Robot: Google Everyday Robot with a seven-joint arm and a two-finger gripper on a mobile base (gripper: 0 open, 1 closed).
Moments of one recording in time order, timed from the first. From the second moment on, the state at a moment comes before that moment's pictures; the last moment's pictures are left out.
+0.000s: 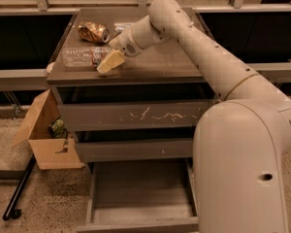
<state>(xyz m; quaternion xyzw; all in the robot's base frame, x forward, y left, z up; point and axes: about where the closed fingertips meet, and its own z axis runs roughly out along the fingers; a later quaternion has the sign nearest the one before) 0.777 0.112 0.841 -0.58 0.68 0.23 0.40</state>
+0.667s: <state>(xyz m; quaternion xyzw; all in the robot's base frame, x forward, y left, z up) 0.770 0.123 0.848 -0.58 0.66 0.25 0.40</state>
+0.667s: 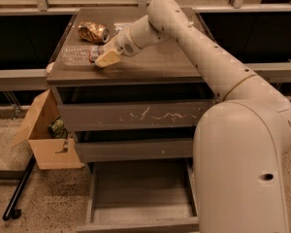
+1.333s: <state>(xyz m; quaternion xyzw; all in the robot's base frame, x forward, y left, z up) 0.716 0.076 0.888 -0.59 0.63 0.22 0.45</state>
